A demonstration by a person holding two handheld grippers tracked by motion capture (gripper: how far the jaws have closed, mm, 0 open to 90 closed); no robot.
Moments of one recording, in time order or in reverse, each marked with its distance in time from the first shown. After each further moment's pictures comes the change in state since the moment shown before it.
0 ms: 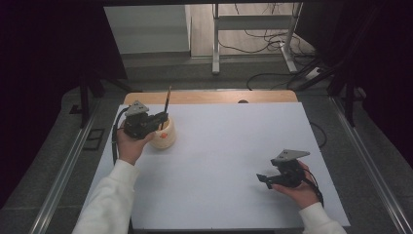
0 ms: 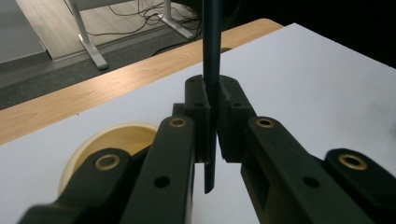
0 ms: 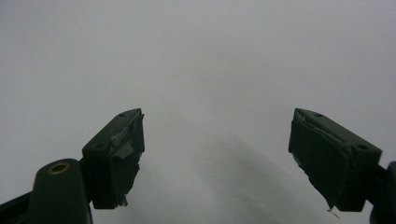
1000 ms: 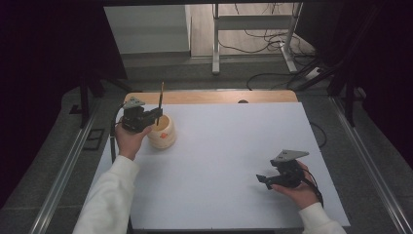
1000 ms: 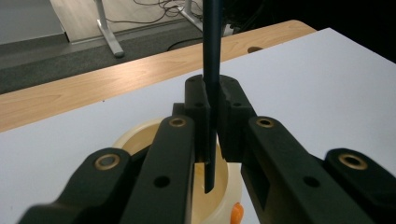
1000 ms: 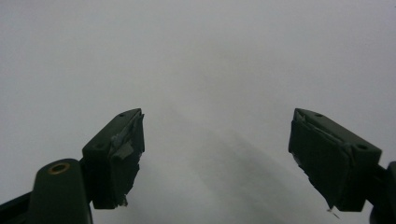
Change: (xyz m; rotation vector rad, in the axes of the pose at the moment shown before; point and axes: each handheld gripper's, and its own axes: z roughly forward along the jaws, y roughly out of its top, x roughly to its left) left arm 0.031 -0.005 0.017 0.019 0.058 -0.086; right arm 0.001 0.000 0.002 0.009 0.002 -0.007
